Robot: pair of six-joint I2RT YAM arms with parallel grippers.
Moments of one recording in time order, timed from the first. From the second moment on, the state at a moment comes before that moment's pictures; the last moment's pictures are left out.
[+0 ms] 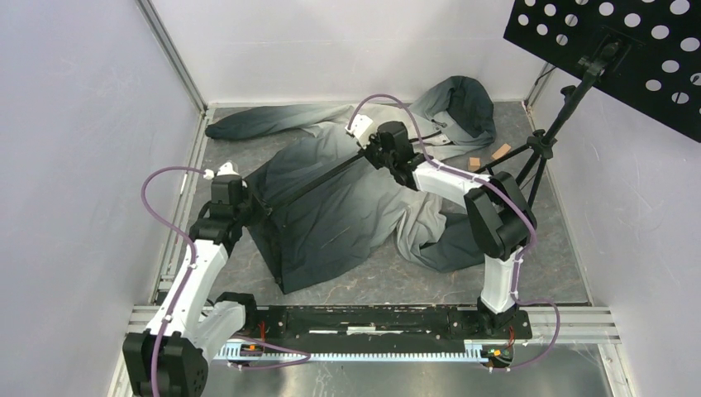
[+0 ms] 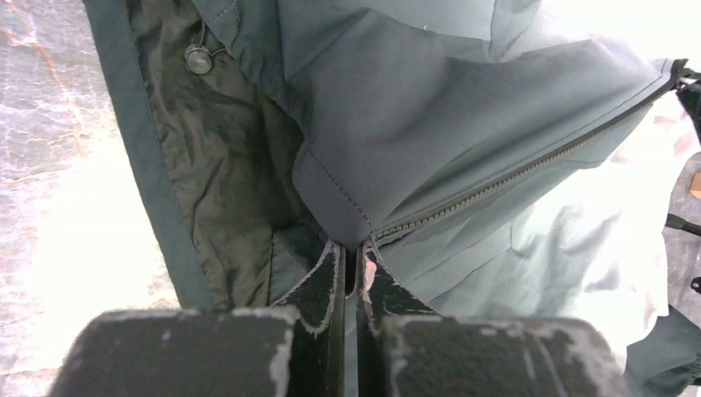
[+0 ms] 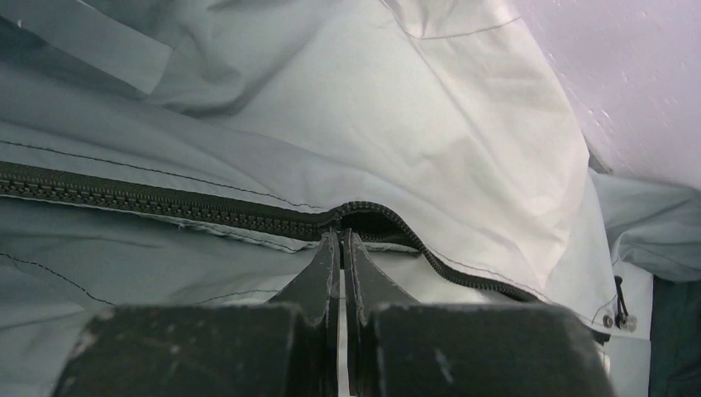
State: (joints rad) left arm -0.07 0.89 0.69 -0.49 -0.02 -0.60; right arm 0.58 1.92 1.30 0.15 0.03 -0.42
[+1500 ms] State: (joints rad) left arm 0.05 0.85 0.68 -0.59 -0.05 -0.59; right arm 0.56 1.93 1.21 0.28 -0.17 -0.14
